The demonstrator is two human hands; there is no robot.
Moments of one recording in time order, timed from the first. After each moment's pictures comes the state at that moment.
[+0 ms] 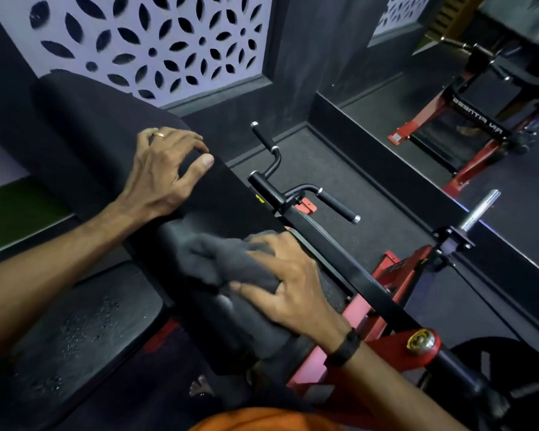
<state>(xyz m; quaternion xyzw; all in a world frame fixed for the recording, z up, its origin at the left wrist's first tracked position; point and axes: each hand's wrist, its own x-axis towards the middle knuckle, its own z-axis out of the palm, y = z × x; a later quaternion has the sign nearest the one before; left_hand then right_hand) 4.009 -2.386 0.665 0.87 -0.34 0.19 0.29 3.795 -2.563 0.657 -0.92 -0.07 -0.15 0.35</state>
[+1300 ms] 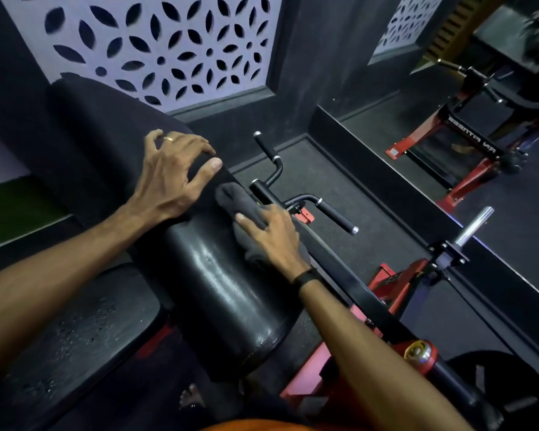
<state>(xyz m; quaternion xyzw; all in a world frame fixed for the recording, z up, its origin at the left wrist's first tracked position) 4.006 -2.387 0.667 0.88 -0.32 0.20 0.29 3.891 -2.575 0.620 -0.95 0.12 -0.01 0.29</state>
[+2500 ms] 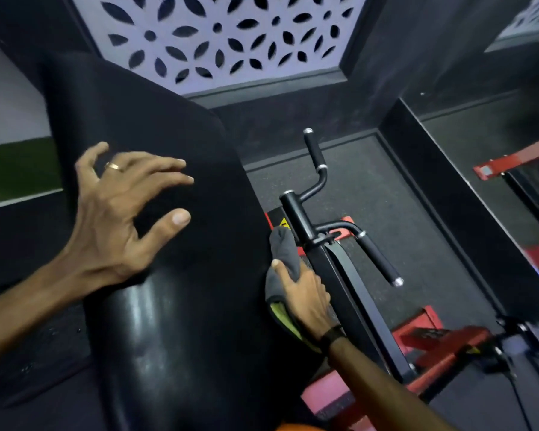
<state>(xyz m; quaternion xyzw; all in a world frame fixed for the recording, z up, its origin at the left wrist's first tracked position) 4.002 -2.391 0.672 0.93 -0.24 0.19 0.22 3.939 -2.660 0.543 -0.87 0.25 0.21 0.36</state>
